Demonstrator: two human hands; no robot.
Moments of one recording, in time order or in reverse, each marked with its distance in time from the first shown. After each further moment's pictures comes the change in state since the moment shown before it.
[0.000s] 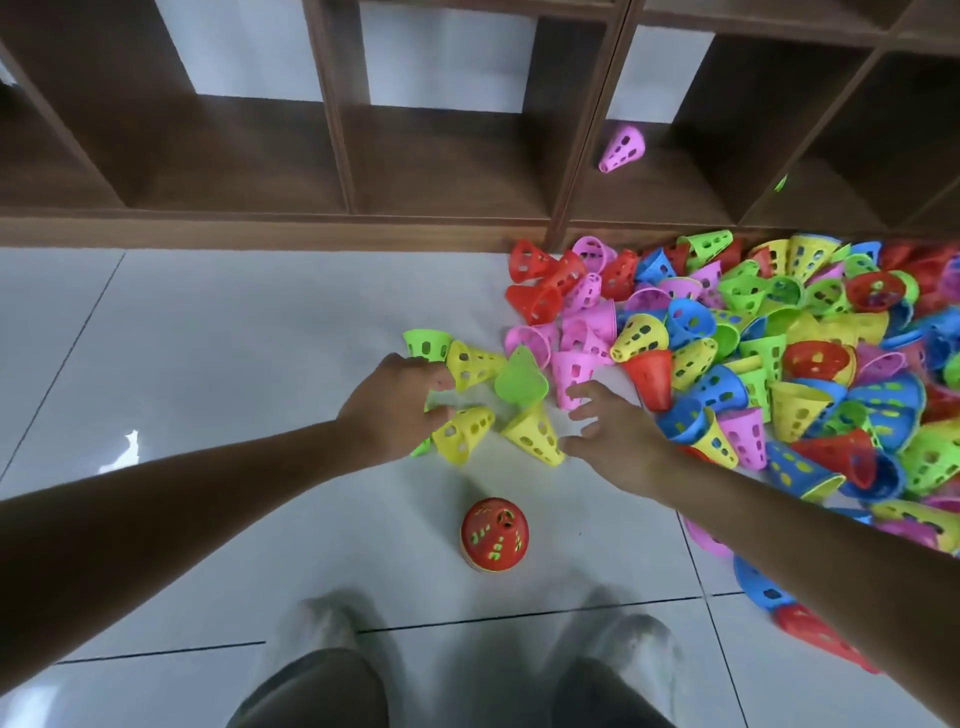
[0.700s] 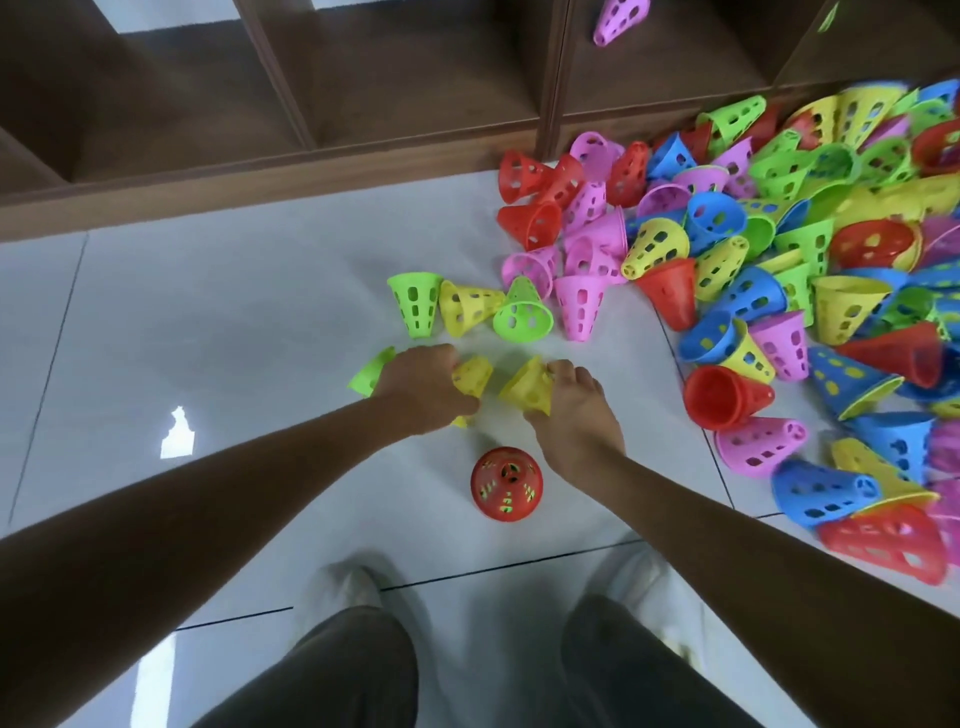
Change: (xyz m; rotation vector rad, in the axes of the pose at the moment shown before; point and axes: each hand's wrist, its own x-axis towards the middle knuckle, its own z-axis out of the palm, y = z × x) left_hand 0.022 0.011 0.053 0.115 -0.303 -0.267; right_hand 0.001 0.012 0.089 -0.118 0.130 0.053
